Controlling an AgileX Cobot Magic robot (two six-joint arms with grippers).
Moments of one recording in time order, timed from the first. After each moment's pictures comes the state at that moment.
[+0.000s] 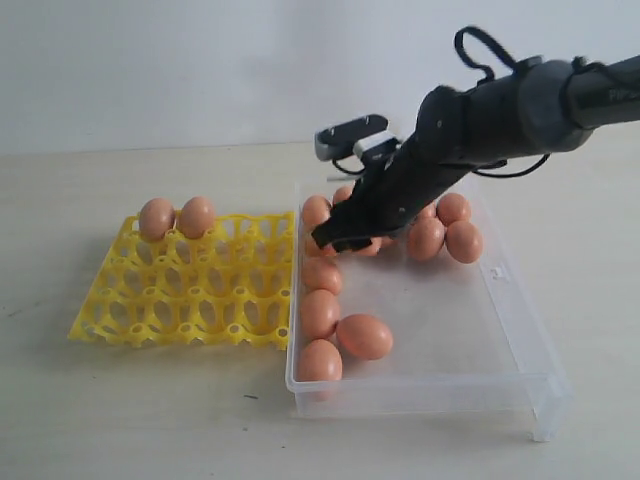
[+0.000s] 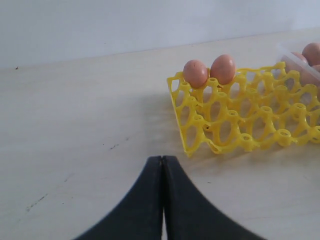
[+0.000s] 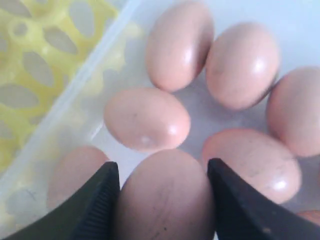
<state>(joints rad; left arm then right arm) -0.06 0.01 0.00 -0.17 0.37 0.21 0.45 2.06 -1.37 0.31 0.45 -0.40</state>
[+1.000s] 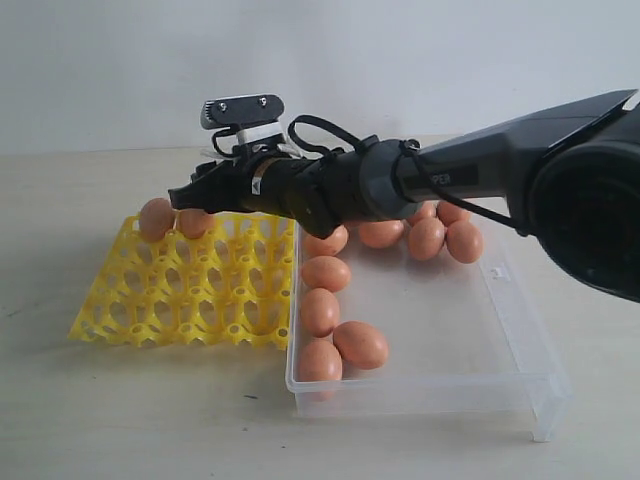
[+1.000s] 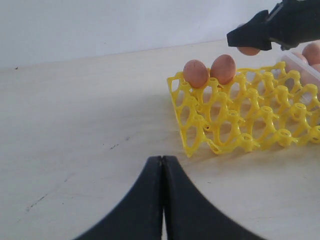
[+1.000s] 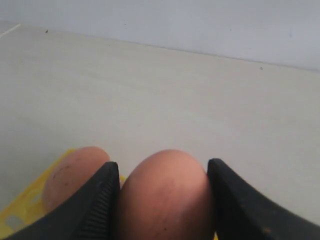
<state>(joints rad) -0.06 0.01 0.00 -0.17 0.37 0.21 0.67 2.36 -1.64 -0.10 -0.20 0.30</state>
